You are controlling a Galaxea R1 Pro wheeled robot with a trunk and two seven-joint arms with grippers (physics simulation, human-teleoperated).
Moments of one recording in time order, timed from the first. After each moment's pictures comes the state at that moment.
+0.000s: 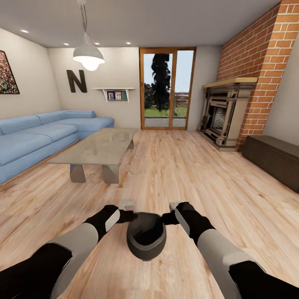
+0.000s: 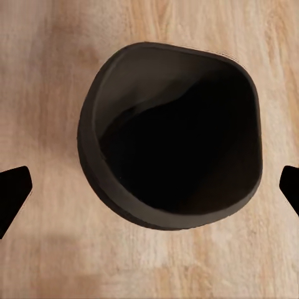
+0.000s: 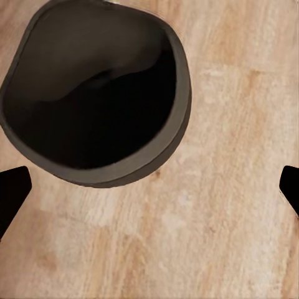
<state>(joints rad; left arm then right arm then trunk) -0.96 -0.11 -0.32 -0.21 0.45 0.45 0.01 -0.87 0.15 0.18 -0.46 -0.11 0.72 0.01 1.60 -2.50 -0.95</state>
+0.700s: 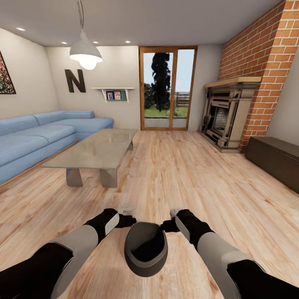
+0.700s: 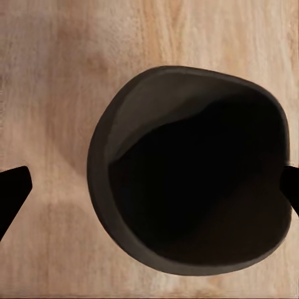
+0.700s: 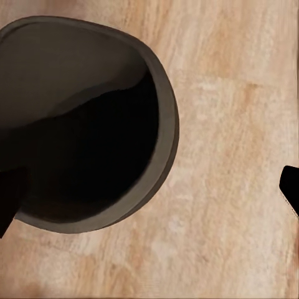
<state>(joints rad) -0.96 -0.12 -0.33 -0.14 0.45 0.44 0.01 -0.87 0.15 0.17 -0.33 -0.11 0.63 0.01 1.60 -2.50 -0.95</state>
